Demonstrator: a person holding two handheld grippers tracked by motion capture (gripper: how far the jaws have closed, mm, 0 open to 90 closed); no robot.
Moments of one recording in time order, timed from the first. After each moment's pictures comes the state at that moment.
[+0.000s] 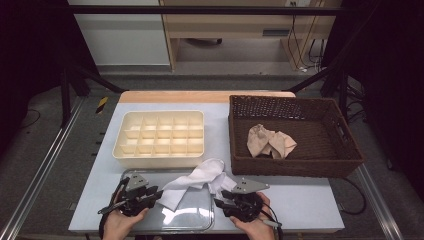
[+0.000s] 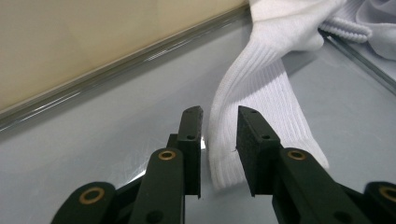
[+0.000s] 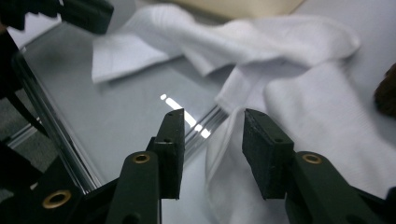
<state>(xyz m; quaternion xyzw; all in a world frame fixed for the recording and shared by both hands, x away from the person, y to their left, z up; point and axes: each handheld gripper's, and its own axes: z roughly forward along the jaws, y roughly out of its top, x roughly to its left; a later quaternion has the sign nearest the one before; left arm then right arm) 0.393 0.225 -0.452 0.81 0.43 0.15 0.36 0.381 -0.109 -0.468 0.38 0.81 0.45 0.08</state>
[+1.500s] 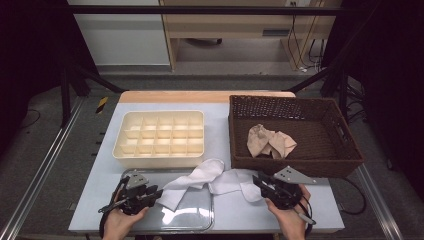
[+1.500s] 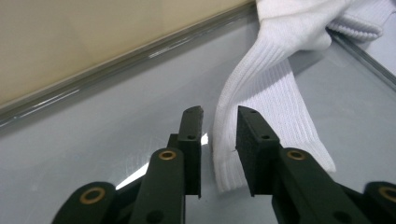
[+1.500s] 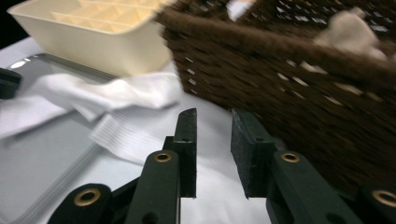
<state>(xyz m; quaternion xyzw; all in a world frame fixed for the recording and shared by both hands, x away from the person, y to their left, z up) 0.397 0.224 -0.455 0.81 0.44 0.14 0.35 0.391 -0.192 -0.435 0.45 0.73 0.47 0.20</state>
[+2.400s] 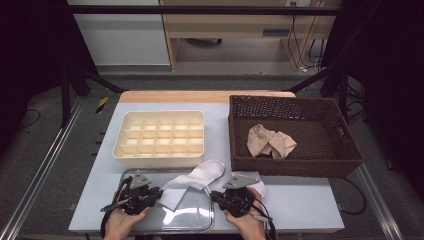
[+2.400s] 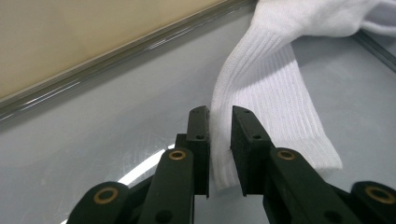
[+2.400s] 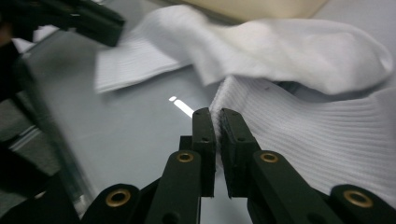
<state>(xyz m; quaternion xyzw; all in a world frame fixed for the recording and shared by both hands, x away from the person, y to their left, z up) 0.399 0.222 -0.458 0.82 0.44 0.14 0.34 0.391 -0.090 -0.466 0.37 0.81 0.44 0.06</state>
